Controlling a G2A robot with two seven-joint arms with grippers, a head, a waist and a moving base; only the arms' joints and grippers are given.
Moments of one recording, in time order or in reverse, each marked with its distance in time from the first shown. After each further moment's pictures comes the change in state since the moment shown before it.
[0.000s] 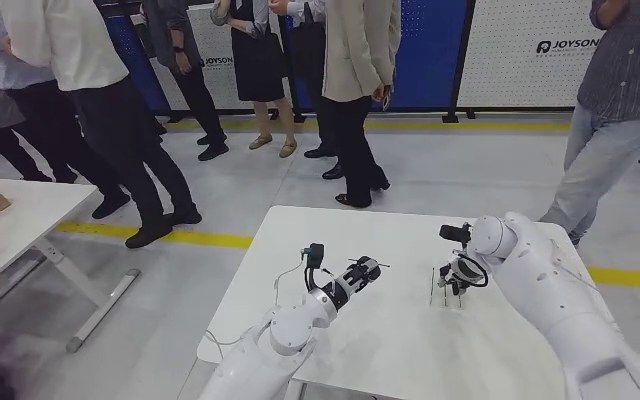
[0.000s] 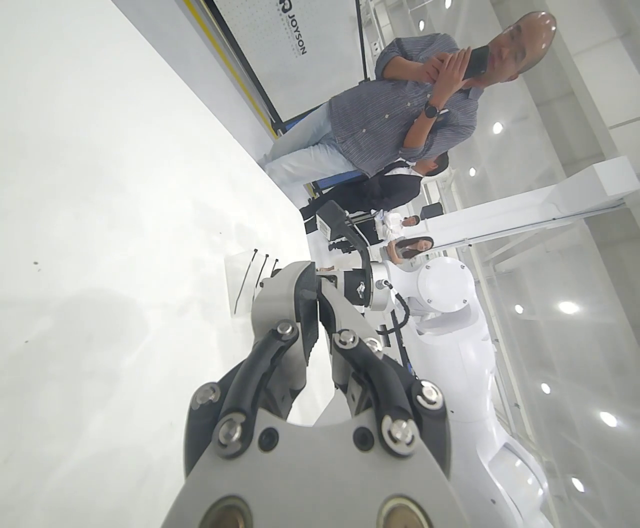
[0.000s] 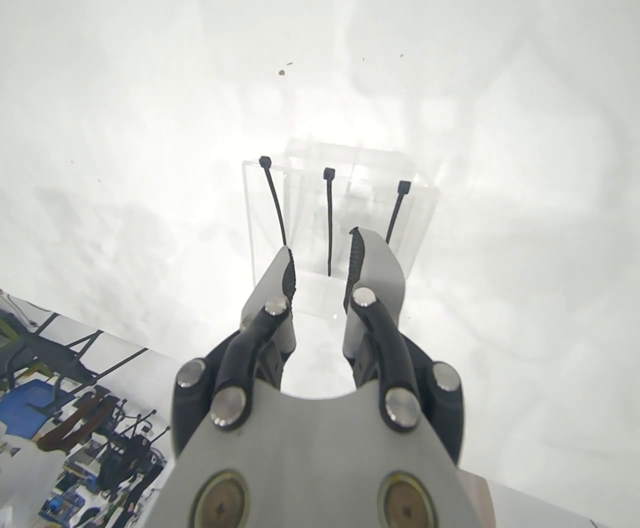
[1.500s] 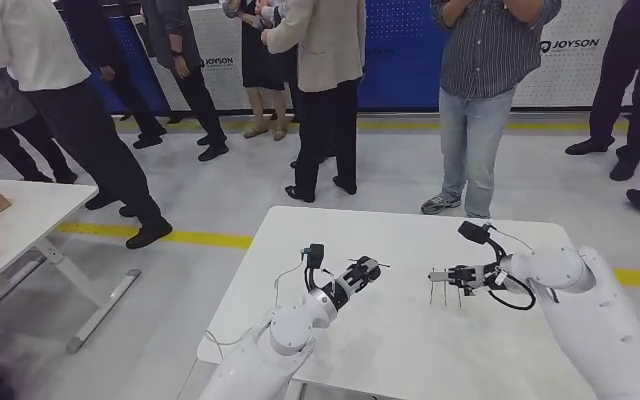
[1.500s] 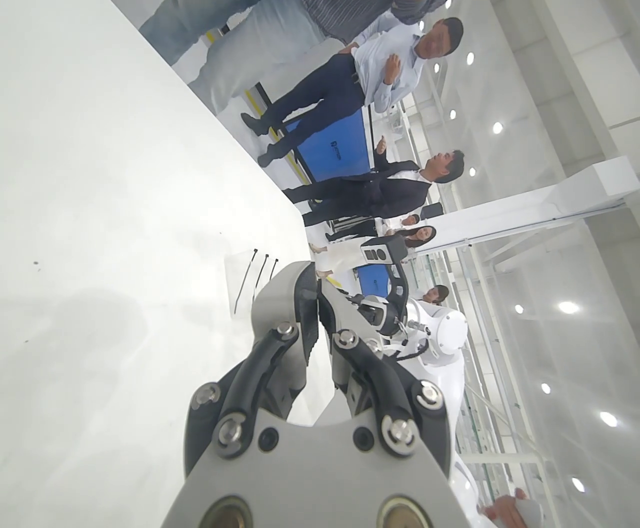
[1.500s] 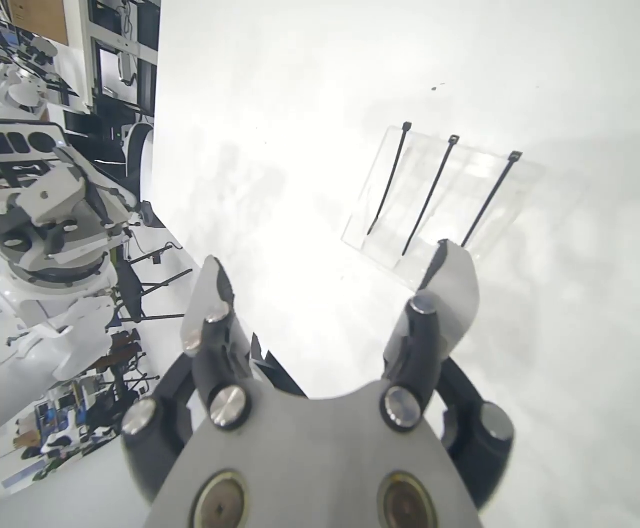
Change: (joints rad) left arm 0.000 0.000 0.000 0.000 0.000 0.000 0.000; right arm -0.373 0.243 0.470 -0.588 0.101 -0.211 0.032
